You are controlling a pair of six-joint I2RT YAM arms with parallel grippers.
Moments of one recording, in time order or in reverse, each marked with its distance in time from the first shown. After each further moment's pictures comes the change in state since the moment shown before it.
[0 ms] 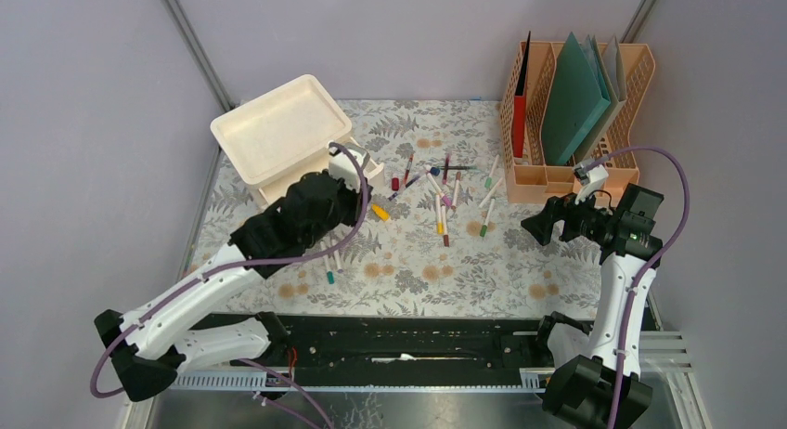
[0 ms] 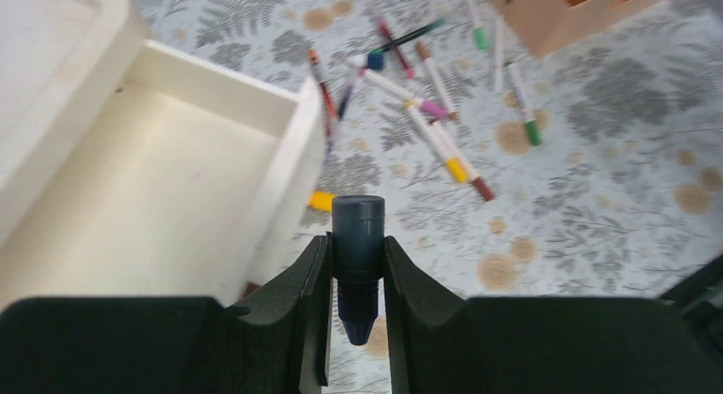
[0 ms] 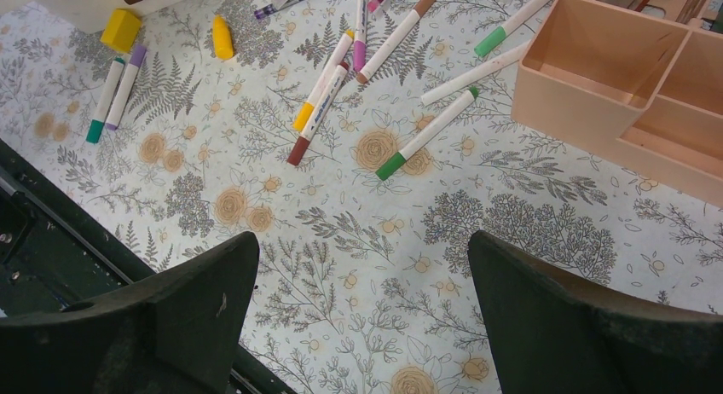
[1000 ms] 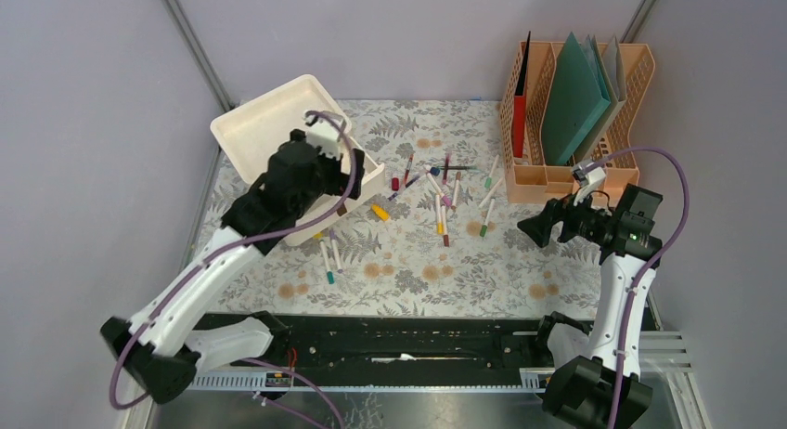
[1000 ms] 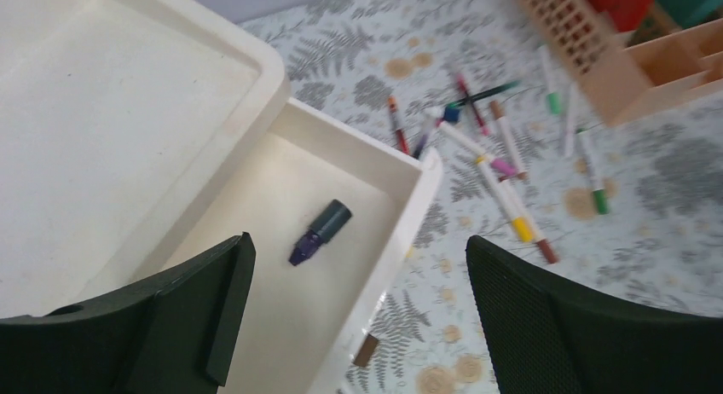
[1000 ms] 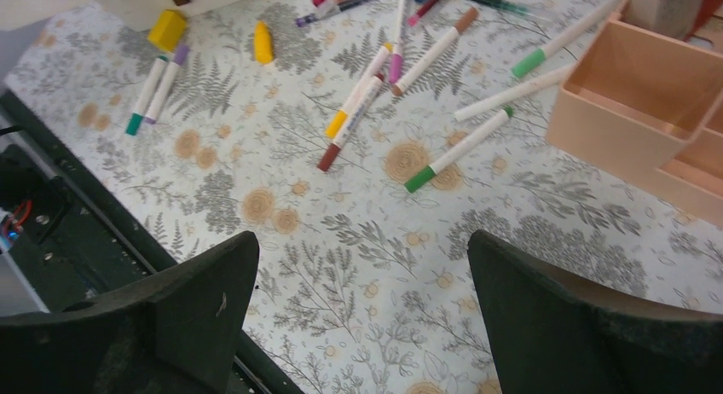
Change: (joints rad) left arm 0.275 0.126 0.139 -0.019 0.048 0.119; right arm 0.002 -0.002 0.000 -0.014 -0.072 -0.026
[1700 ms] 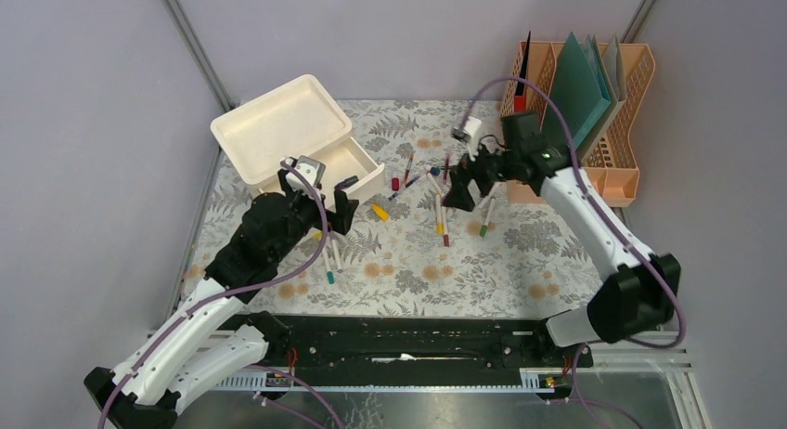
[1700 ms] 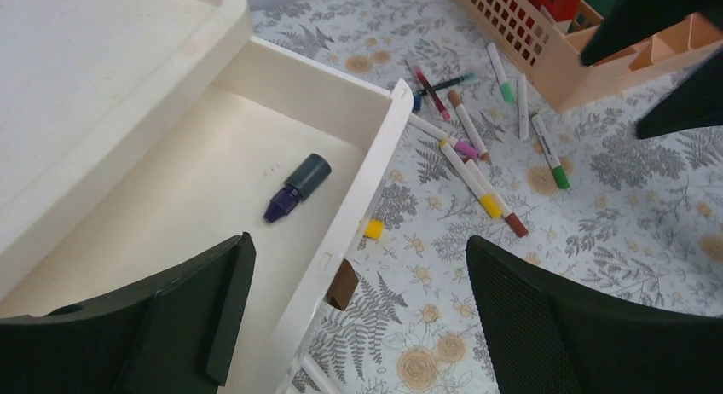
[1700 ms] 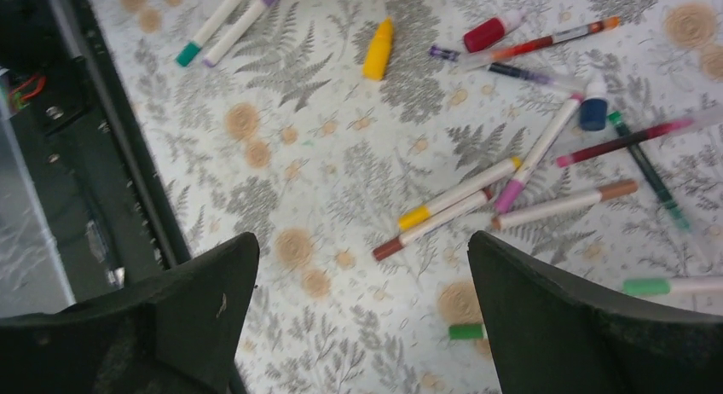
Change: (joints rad) left arm 0.004 -0.357 -0.401 0.208 0.146 -0.050; right arm 0.754 0.504 0.451 0.046 0.286 0.035
